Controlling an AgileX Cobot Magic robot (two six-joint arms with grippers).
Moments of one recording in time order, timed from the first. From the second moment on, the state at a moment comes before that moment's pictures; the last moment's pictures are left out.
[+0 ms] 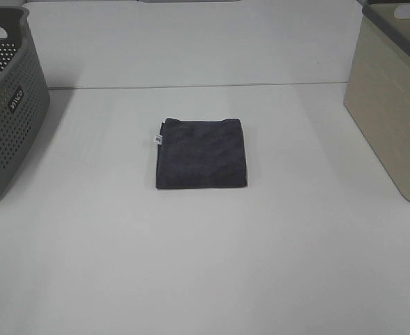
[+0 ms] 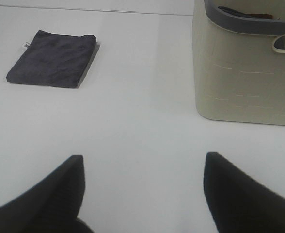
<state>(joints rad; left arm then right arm) -0.05 -0.01 -0.50 -0.09 1.05 0.09 -0.02 -0.01 -0.51 0.15 1.07 -0.19</state>
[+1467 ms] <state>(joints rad) -0.05 -0.01 -0.50 -0.09 1.05 0.09 -0.02 -0.01 -0.51 0.15 1.07 -0.19</state>
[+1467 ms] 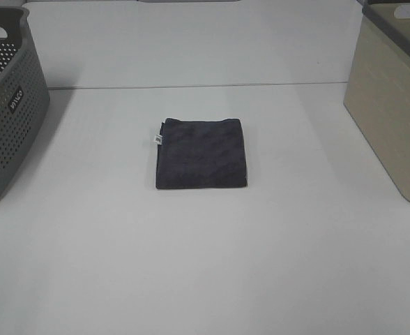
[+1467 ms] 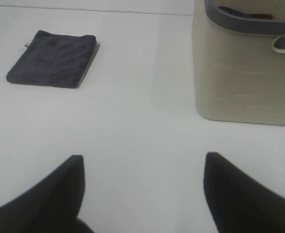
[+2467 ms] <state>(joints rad) -0.05 -0.01 -0.50 -0.09 1.05 0.09 -0.02 -0.01 -0.51 0.15 1.07 -0.19</state>
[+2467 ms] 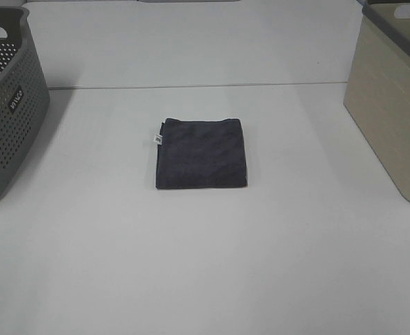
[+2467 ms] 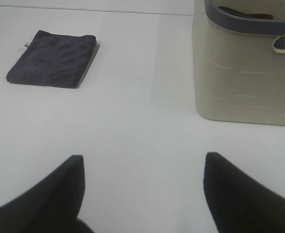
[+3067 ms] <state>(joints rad) -0.05 -0.01 -0.50 -0.09 1.05 0.09 -0.02 -0.01 -0.51 0.15 1.07 -0.19</state>
